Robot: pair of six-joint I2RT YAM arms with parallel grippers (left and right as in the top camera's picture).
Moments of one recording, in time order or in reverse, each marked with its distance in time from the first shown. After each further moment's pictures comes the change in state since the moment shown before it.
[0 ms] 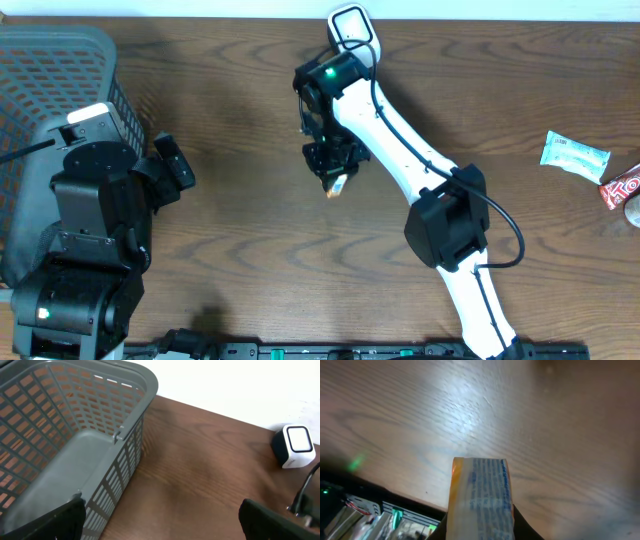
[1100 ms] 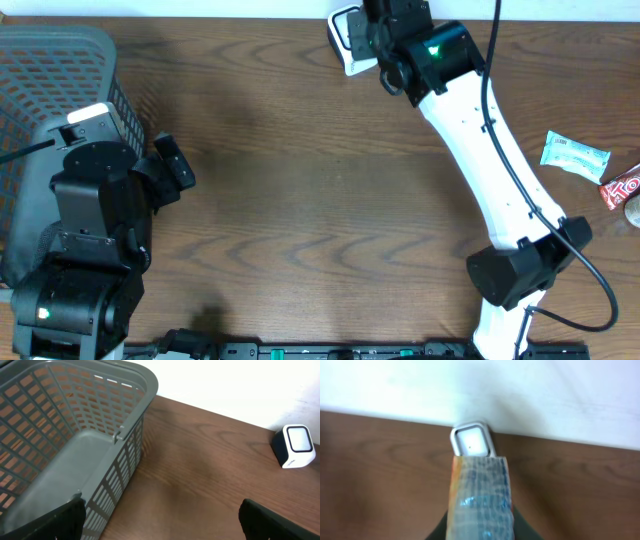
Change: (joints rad) left arm 0.000 0.000 0.000 0.000 0.000 0.000; right arm -0.146 -0.363 -0.107 0.851 0.560 -0.003
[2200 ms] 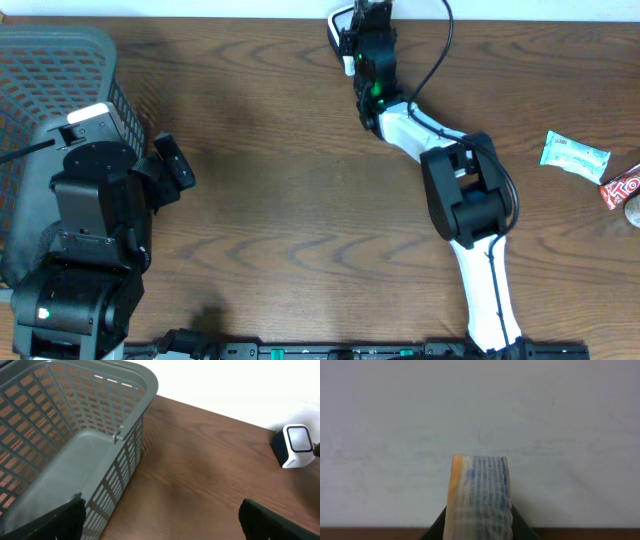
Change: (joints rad) left arm 0.000 0.000 0.000 0.000 0.000 0.000; right arm -0.077 0.431 -0.472 1.561 0.011 -0.057
